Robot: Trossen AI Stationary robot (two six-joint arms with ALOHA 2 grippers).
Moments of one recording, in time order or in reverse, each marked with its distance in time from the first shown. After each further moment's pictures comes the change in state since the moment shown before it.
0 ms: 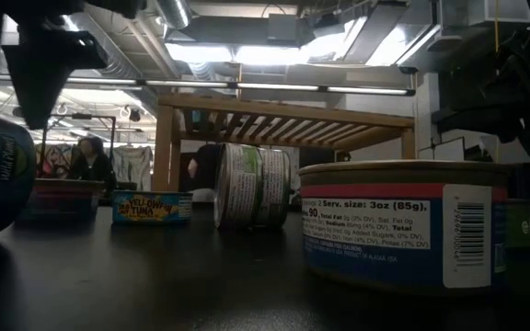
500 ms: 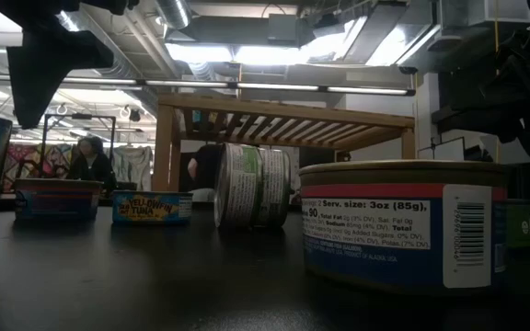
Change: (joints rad) left arm 0.006 -0.002 0.002 -0.053 0.033 0.170; right arm 0.000 0.000 0.000 0.000 0.000 0.000
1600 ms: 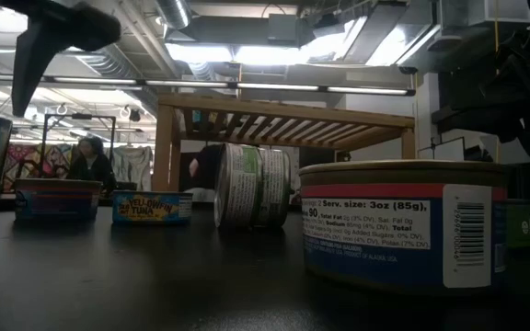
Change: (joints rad) left arm -0.062 -0.014 0.016 -0.088 -0.053 0.457; right arm 0.000 0.000 0.000 0.003 0.000 0.000
